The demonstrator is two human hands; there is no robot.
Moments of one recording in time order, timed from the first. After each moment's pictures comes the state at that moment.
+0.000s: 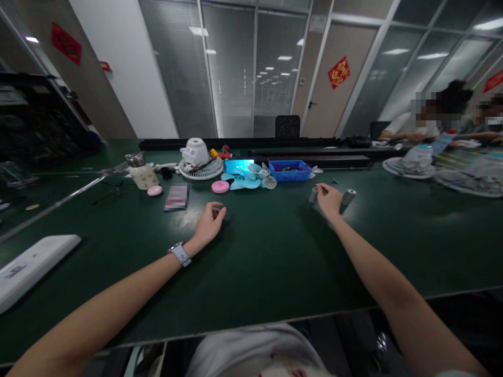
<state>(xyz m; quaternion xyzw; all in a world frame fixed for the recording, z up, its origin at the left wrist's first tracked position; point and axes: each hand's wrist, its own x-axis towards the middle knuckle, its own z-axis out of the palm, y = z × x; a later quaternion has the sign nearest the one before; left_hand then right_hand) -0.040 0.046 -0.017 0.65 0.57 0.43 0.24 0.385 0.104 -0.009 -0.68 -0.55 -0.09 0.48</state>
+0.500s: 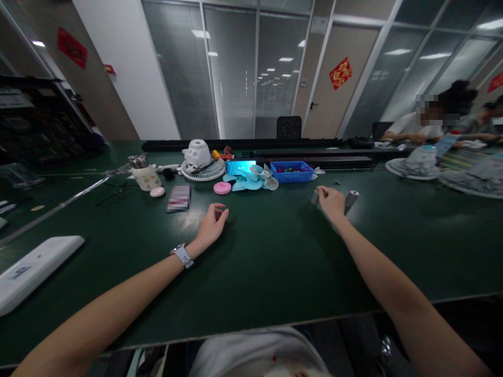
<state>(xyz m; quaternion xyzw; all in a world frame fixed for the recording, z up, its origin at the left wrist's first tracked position) -0.041 0.047 -0.019 0.66 0.57 0.42 0.25 0.388 0.100 -0.010 -0.70 -0.58 -0.13 0.39</state>
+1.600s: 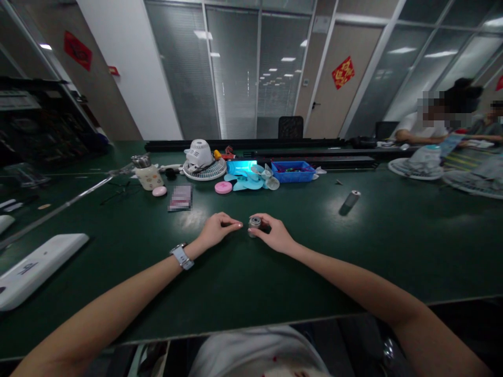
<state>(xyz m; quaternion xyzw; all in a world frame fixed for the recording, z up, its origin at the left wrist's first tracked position) -0.040 0.032 0.001 0.80 0.46 0.32 0.24 0.193 0.005 -0.012 -0.40 -0.74 0.32 0.44</state>
